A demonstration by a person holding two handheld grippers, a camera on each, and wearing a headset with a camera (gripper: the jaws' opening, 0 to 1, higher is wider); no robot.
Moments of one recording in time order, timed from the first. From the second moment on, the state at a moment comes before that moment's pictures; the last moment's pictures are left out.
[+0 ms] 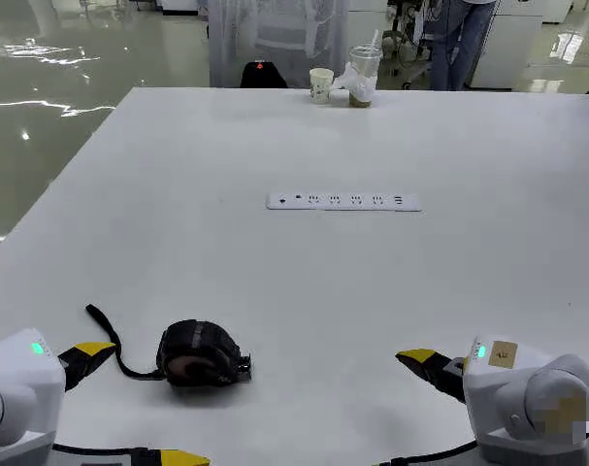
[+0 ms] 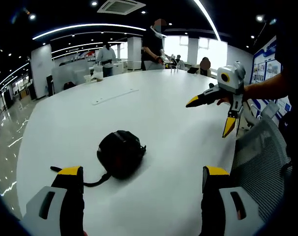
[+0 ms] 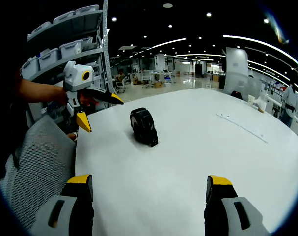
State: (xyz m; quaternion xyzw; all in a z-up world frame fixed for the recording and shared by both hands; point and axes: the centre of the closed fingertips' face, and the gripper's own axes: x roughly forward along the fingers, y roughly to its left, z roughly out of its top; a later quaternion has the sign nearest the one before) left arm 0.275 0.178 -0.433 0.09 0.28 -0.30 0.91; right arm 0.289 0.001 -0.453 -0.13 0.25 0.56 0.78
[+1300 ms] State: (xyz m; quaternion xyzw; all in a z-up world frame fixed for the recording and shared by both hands) left arm 0.324 0.183 -0.450 0.18 0.31 -0.39 0.85; right arm 0.334 0.043 -0.468 -0.22 0.21 0.65 0.70
